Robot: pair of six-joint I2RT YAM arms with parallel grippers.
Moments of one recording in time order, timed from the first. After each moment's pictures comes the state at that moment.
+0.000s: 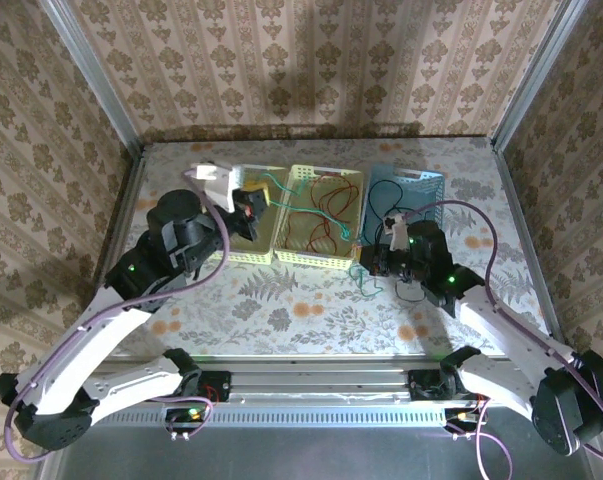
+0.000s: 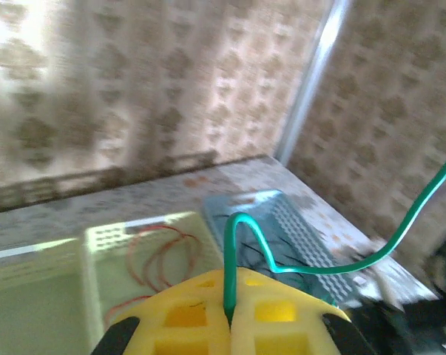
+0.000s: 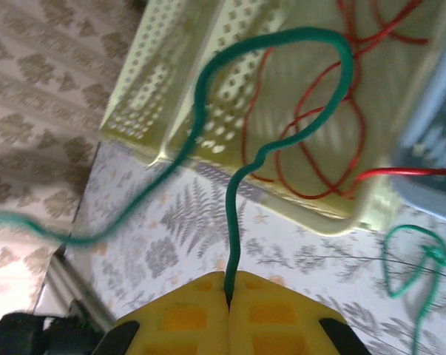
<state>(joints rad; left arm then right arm) -0.81 0.94 1.22 -0.40 -0.15 -0.27 0.41 1.00 0.60 -0.15 -0.38 0.63</state>
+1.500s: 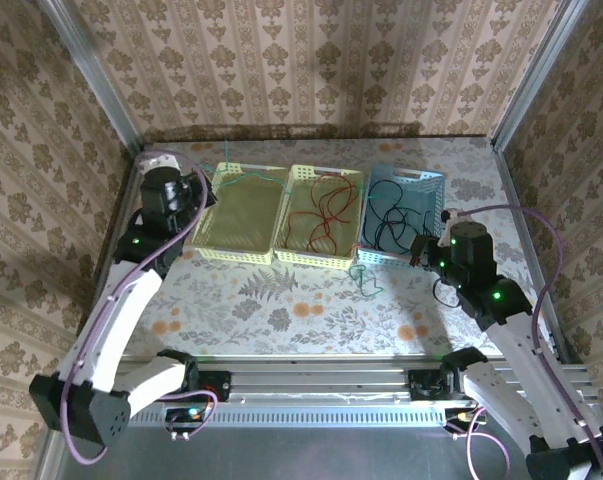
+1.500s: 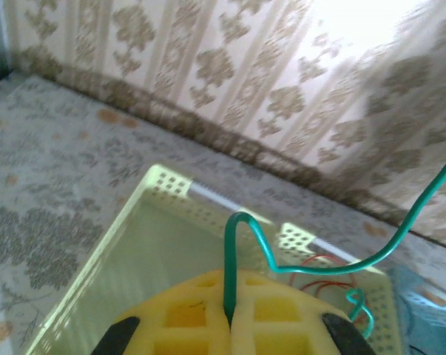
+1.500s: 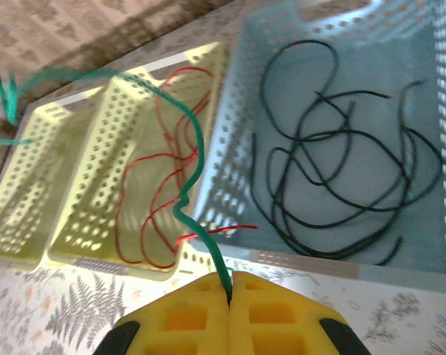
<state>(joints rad) -0.33 1.09 1.07 -0.35 -0.18 -0.57 0.27 0.74 0.75 -0.56 -0.04 0.53</state>
